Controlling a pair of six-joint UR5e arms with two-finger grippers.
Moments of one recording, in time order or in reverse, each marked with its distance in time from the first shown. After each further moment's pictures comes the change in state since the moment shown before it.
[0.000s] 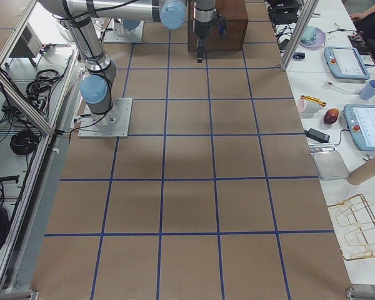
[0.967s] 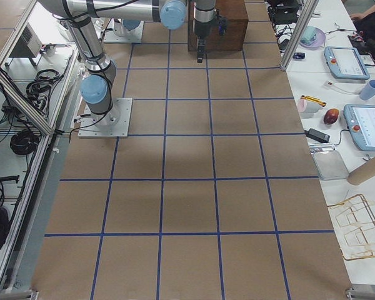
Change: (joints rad) left arm 0.002 -0.042 -0.050 -0.015 -0.111 -0.092; right arm 0.000 0.000 0.000 0.000 0.001 0.000
